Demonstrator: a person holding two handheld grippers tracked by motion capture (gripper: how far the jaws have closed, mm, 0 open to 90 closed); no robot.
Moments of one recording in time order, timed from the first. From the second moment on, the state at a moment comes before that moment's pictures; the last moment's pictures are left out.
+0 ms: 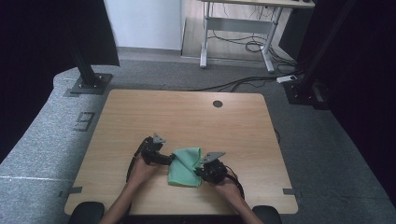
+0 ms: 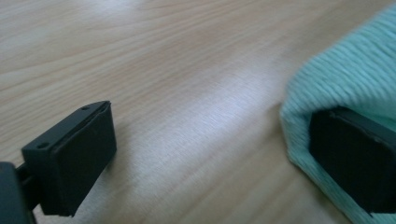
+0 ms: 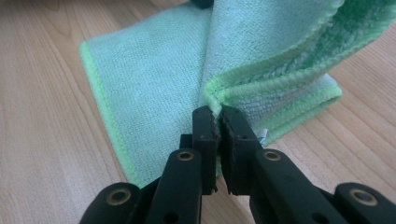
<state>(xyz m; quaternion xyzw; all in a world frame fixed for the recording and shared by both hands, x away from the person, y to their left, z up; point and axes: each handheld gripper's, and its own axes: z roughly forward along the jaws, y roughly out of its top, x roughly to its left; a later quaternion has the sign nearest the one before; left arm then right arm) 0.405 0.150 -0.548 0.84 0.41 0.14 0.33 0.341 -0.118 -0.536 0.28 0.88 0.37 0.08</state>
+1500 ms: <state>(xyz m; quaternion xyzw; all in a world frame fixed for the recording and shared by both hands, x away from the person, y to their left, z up) 0.405 0.067 -0.466 0.90 0.27 0.04 0.35 0.341 -0.129 -0.543 0.30 0.86 0.41 0.06</state>
